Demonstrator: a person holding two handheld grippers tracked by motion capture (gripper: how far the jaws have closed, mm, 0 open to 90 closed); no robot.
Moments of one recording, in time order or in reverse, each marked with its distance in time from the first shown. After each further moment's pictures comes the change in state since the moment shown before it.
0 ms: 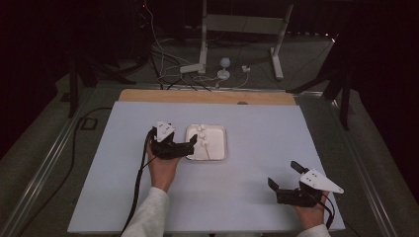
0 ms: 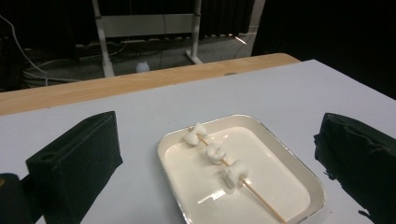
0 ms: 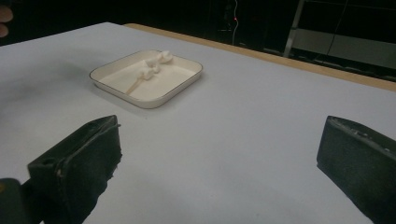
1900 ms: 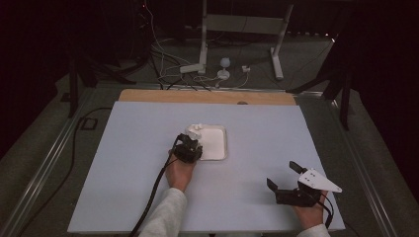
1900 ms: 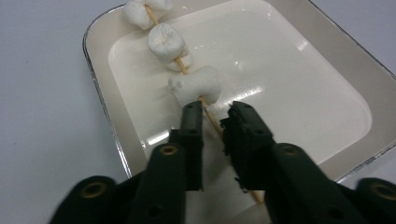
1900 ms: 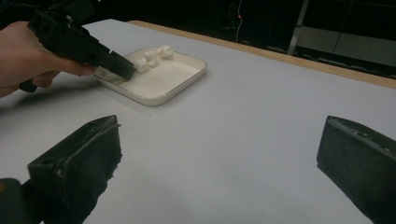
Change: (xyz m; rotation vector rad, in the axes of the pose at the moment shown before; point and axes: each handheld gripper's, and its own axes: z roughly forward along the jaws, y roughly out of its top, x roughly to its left) left arm -0.026 -0.044 0.077 0.431 0.033 0.058; right arm 0.001 -0.001 0.002 0.011 0.016 -0.006
